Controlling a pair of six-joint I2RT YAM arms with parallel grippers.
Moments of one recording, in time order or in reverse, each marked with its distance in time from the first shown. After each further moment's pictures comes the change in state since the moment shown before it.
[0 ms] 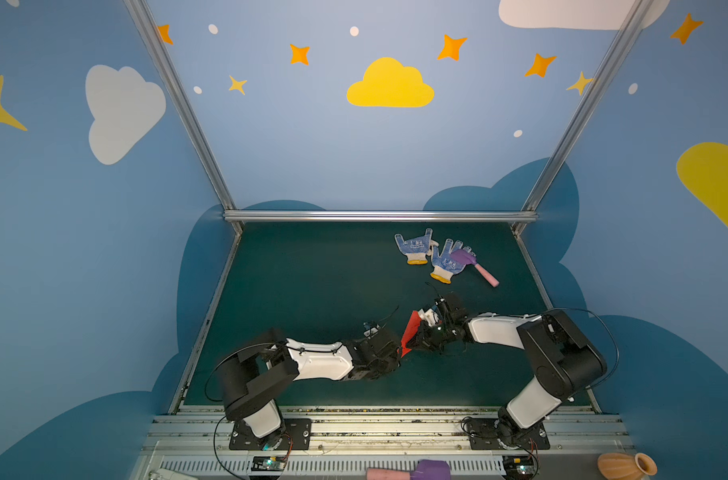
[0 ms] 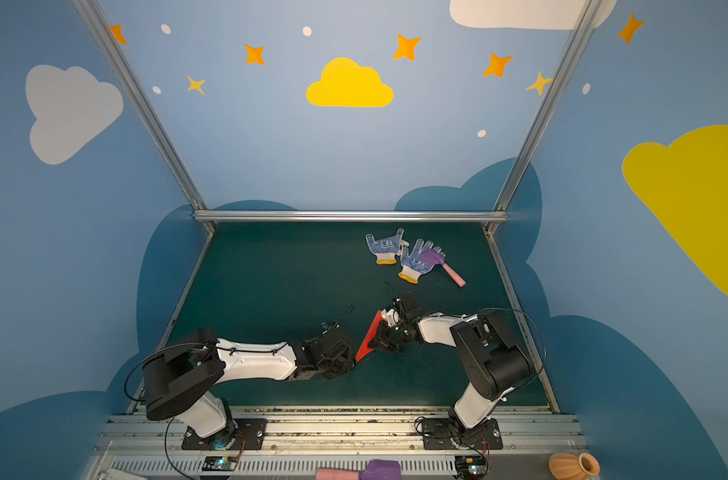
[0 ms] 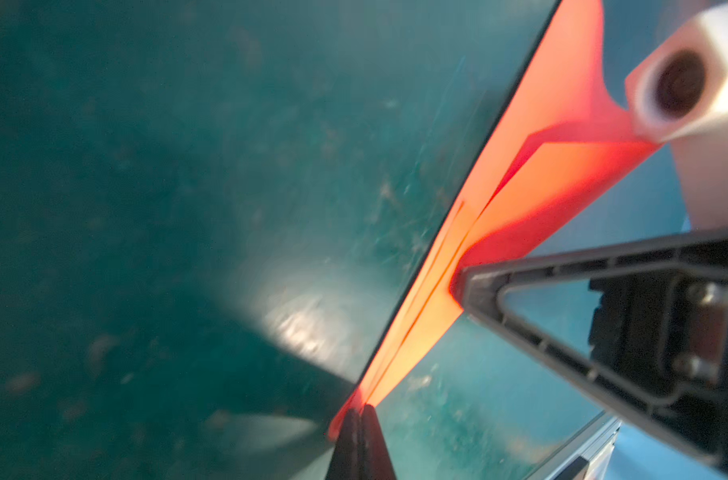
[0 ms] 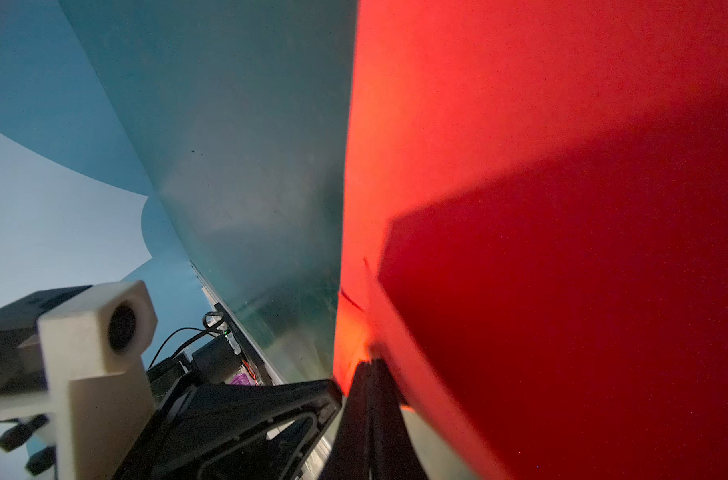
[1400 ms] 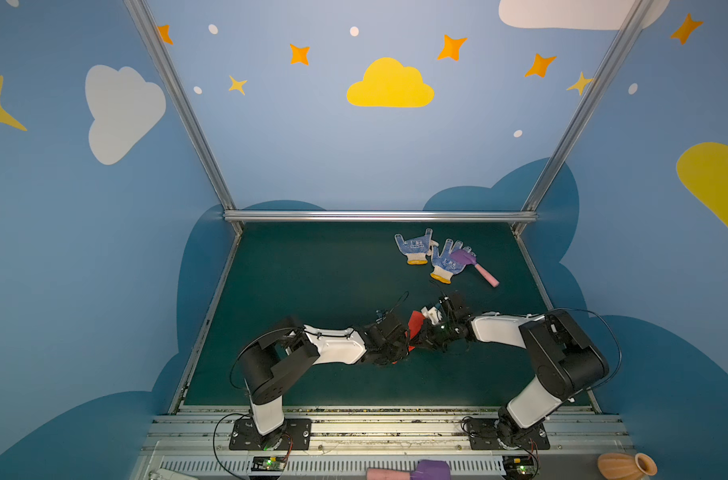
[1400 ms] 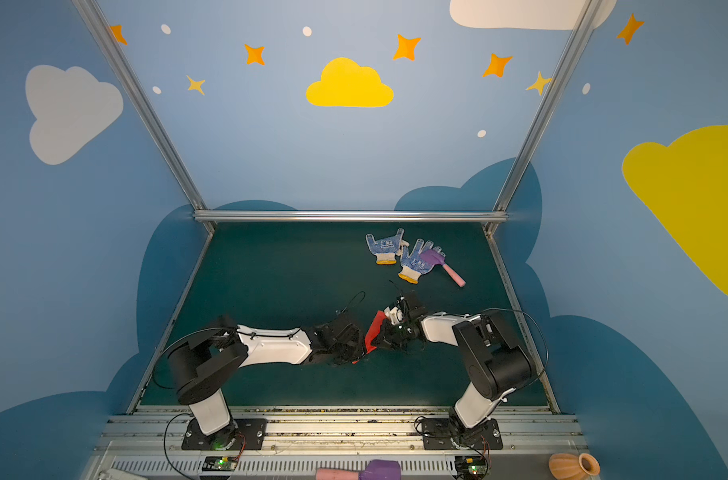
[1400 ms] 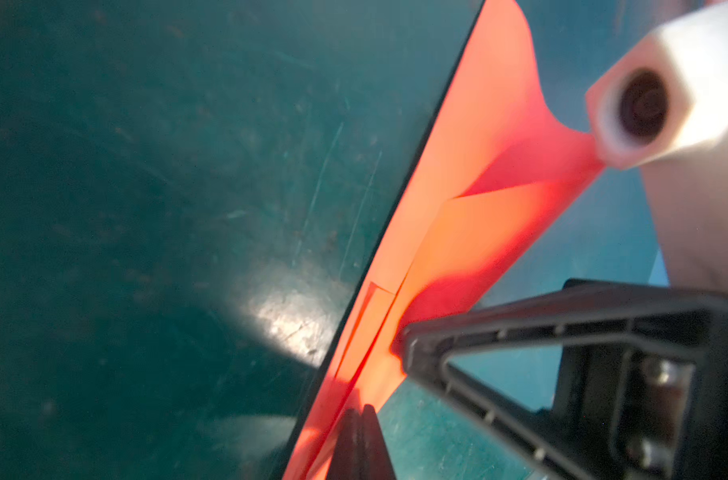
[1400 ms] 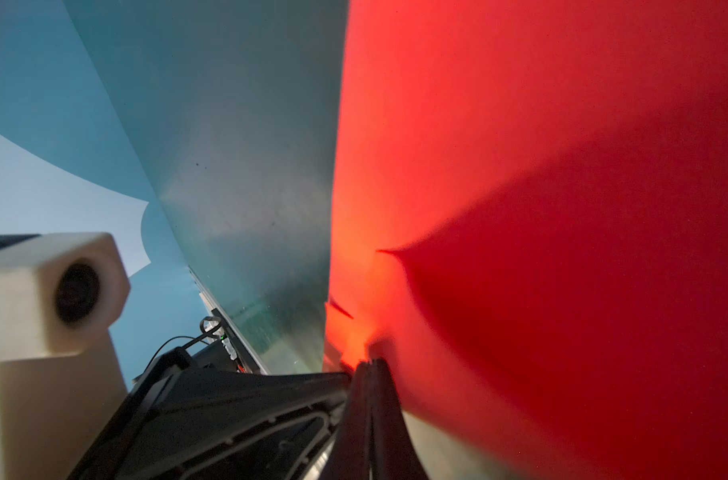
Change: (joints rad) left arm 0.076 0.163 0.177 0.014 0.092 0.135; right arm -0.056 -0.010 -0.002 -0.011 0.002 -0.055
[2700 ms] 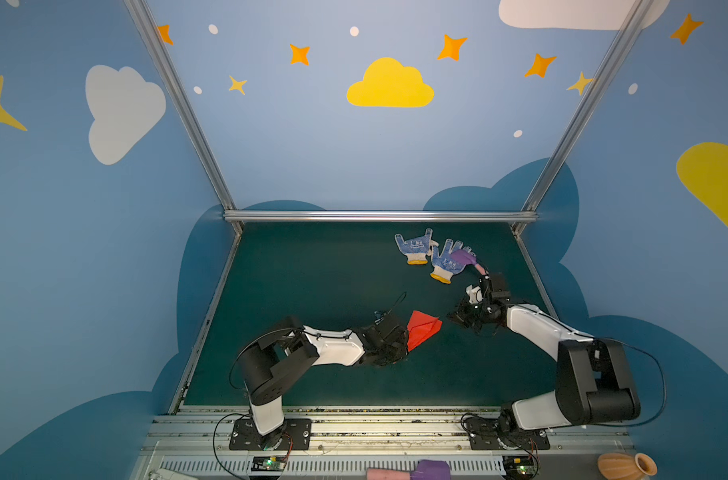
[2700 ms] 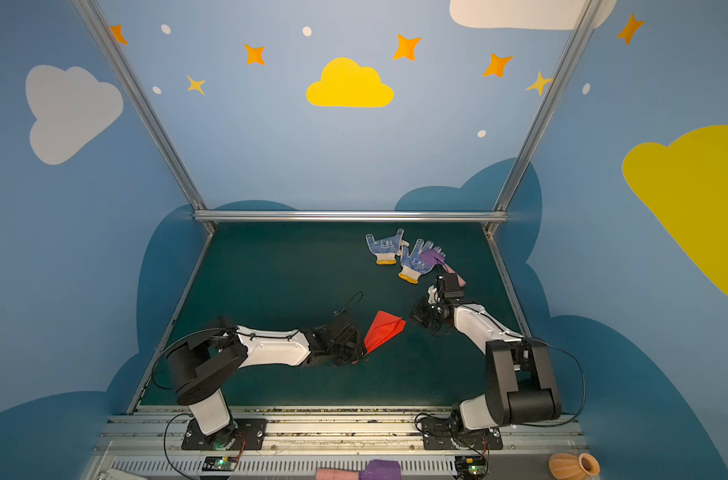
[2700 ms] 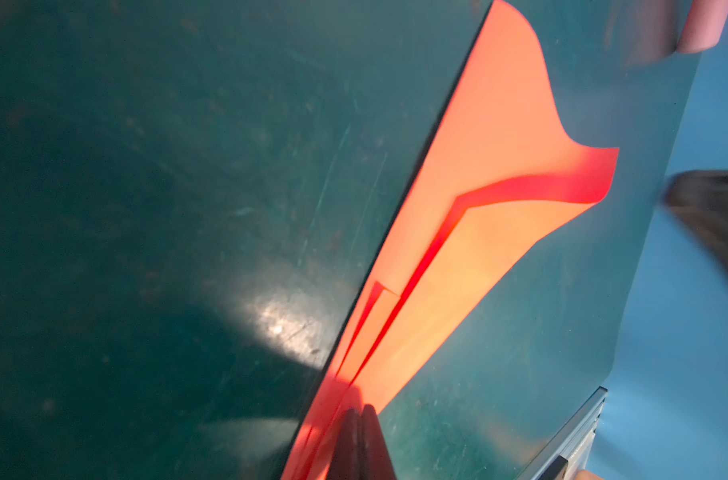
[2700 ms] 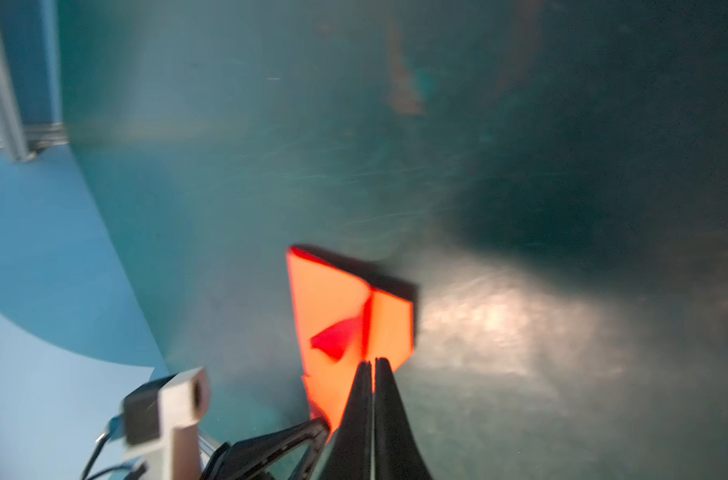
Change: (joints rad) left arm 0.000 -0.006 -0.026 0.041 0.002 -0.022; right arm -0.249 -0.220 0.107 -0.245 0.199 -0.011
